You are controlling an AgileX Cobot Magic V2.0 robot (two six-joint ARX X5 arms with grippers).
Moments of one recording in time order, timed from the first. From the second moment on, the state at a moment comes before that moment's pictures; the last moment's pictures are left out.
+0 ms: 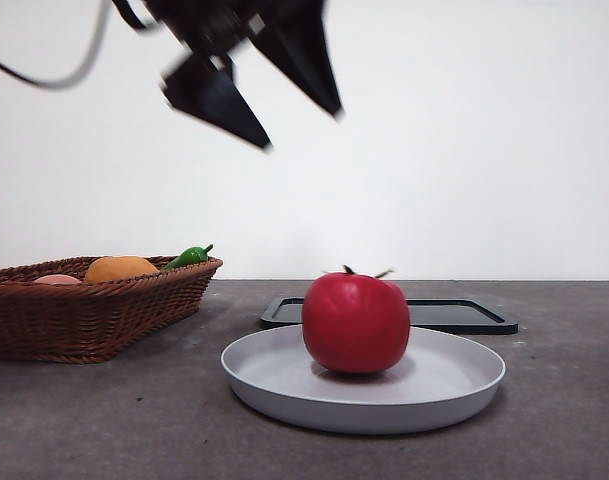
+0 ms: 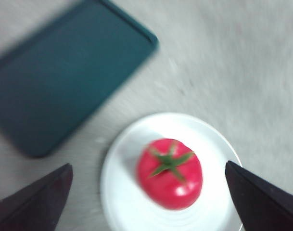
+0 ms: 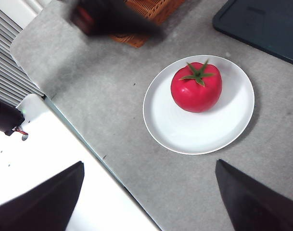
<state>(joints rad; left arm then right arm) -0.66 1.49 1.30 -0.55 0.23 0.12 0.35 0.75 1.02 -1.06 -0.55 0.00</state>
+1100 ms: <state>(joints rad) -0.19 0.95 1.26 -1.10 0.59 0.18 0.35 0.77 1.02 -1.01 -0.50 0.00</state>
